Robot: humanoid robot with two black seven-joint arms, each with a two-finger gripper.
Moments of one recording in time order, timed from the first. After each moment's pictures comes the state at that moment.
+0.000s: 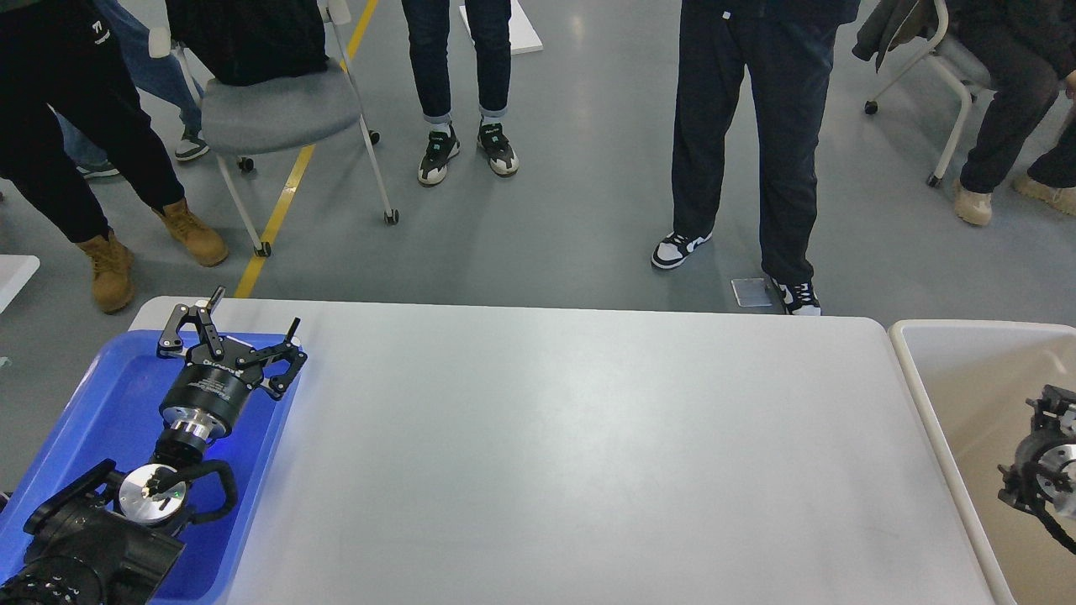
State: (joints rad) left arm -0.51 0.28 -1.02 -0.34 -0.22 -0.79 -0.19; right arm 0.65 -0.50 0.47 0.23 -0.02 0.00 -0.02
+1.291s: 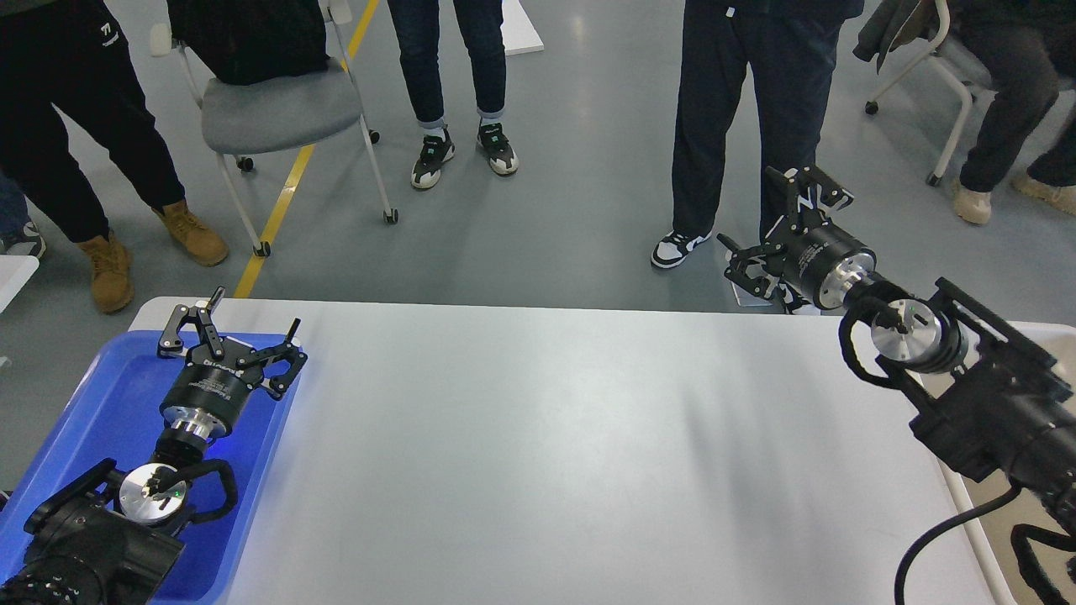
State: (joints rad) left arm -0.51 0.28 -1.02 -0.34 -0.22 -0.79 -0.19; right arm 0.83 -0.32 0.75 0.69 0.05 0.18 0.01
